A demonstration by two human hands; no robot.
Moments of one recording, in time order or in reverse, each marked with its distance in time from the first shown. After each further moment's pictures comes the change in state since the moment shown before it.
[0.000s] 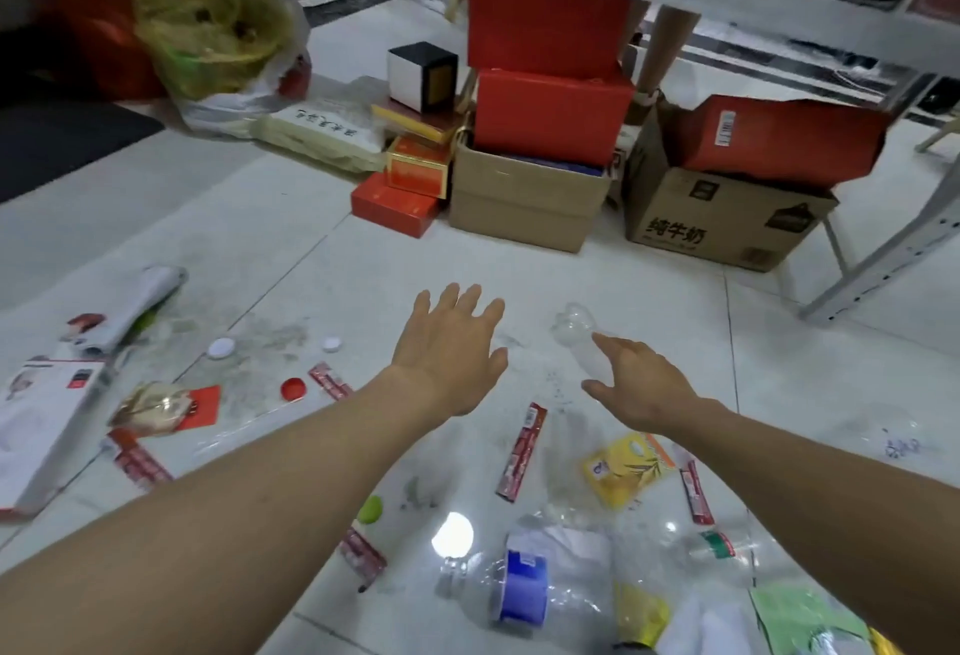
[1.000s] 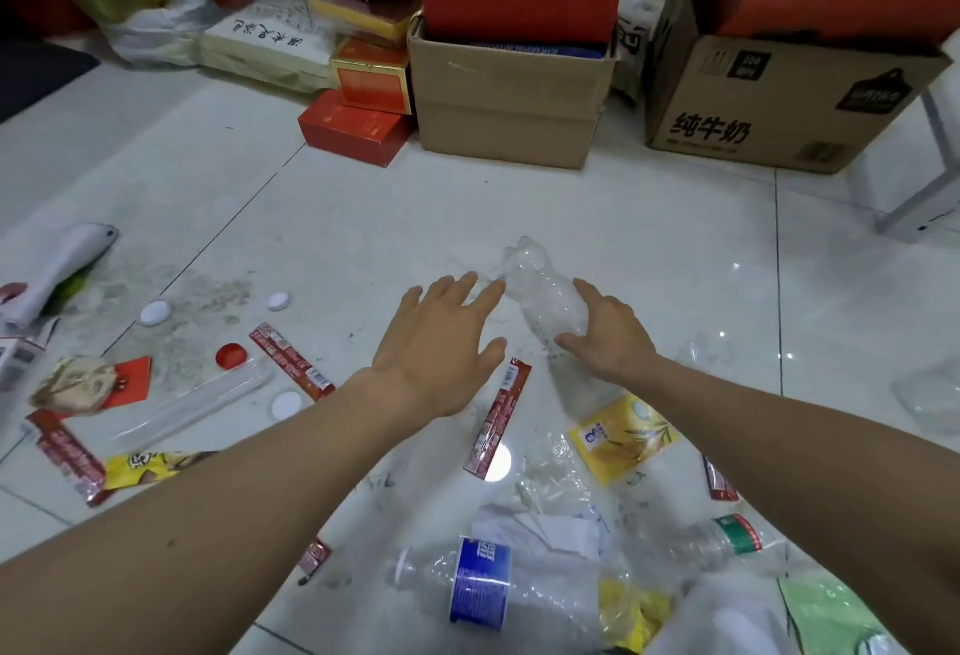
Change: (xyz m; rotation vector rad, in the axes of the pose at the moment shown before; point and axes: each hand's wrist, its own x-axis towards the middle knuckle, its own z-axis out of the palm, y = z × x) left_hand 0.053 0.040 0.088 -0.064 -0.061 0.012; right_hand 0.092 0.053 0.100 0.389 -0.006 0.074
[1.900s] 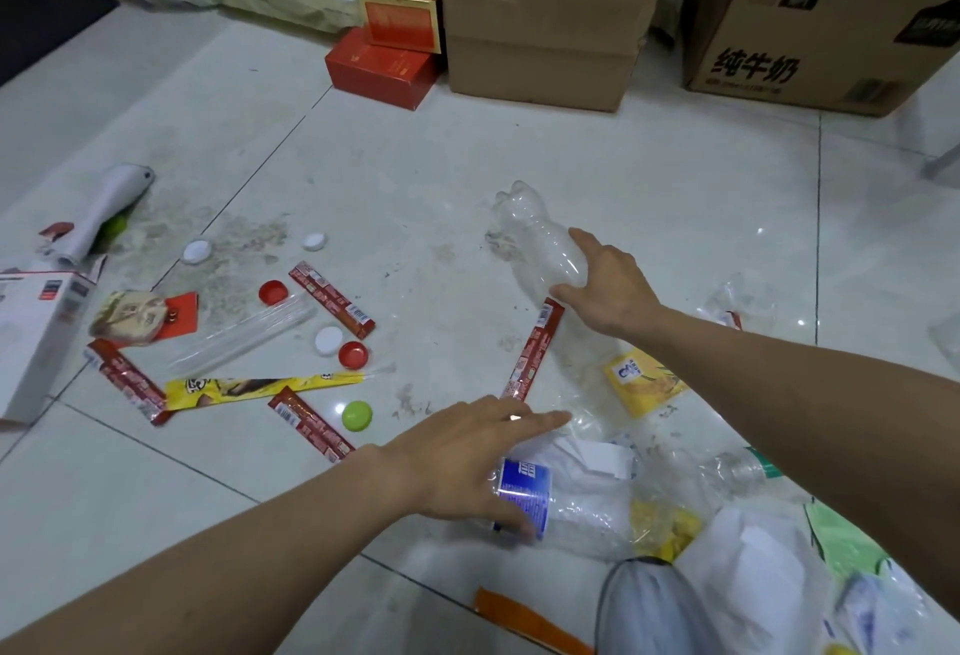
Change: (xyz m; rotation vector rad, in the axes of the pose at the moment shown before) left_hand -0.109 0.001 0.072 -0.364 -0.446 0.320; right_hand -0.024 -0.036 0.022 0.053 0.021 -0.094
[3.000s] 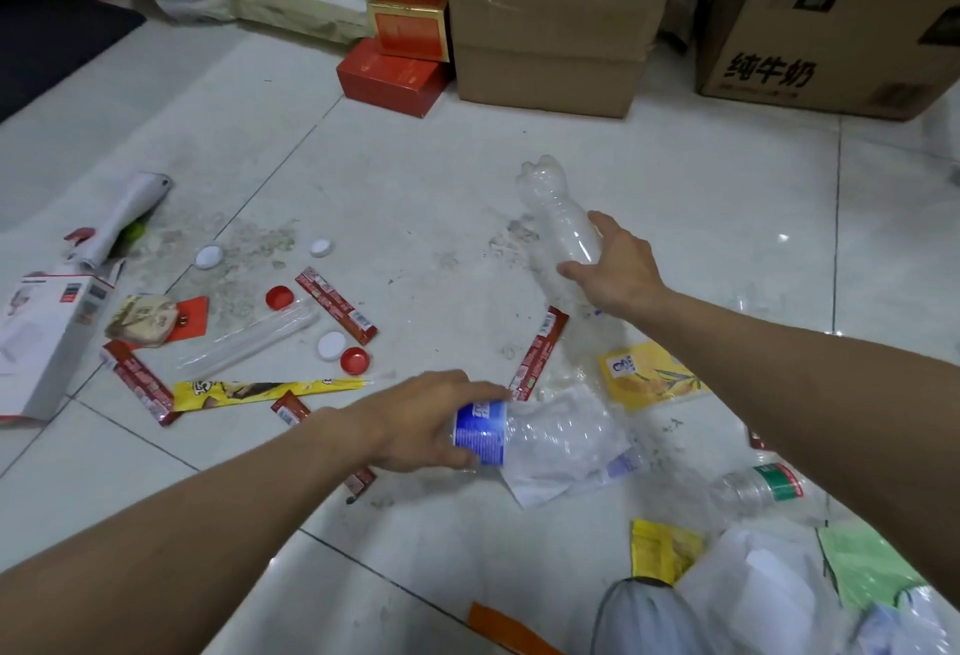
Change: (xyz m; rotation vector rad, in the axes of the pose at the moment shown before) left_hand 0.000 -0.036 -0.029 -0.029 0.048 -0.134; right_hand 0.018 -0.008 -0.018 0.207 0.071 0.083
